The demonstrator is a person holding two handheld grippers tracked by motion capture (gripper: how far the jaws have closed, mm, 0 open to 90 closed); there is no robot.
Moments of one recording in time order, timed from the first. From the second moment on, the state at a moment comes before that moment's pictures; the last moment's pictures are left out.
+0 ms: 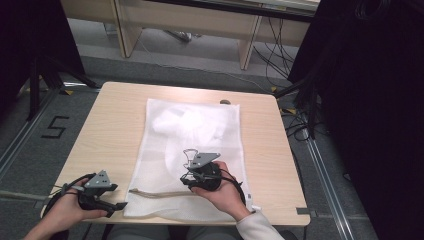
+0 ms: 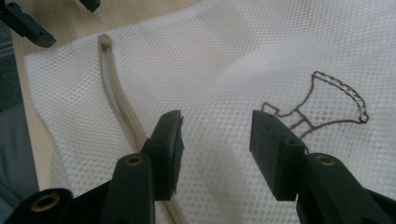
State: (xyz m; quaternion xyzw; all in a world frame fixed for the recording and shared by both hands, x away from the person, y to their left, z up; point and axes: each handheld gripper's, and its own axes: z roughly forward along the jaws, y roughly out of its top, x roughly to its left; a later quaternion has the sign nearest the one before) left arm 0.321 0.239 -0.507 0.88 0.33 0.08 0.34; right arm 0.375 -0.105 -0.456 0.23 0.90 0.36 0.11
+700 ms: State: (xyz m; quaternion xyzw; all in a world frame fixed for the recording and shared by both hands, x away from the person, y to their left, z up) left arm 0.321 0.239 -0.507 0.87 0.34 0.07 0.35; right arm 0.381 -0.046 -0.458 0.17 0.91 0.36 0.07
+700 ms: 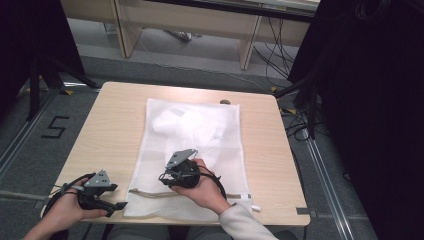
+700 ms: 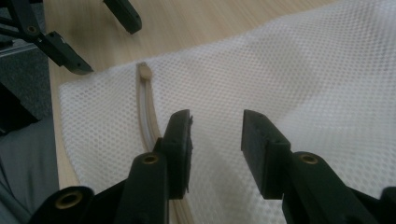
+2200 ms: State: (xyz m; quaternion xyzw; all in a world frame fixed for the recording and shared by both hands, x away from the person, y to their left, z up) left arm 0.322 0.239 -0.506 0.87 0.33 0.08 0.35; right arm 0.383 0.047 -0.495 0.13 0.94 0.31 -0.02
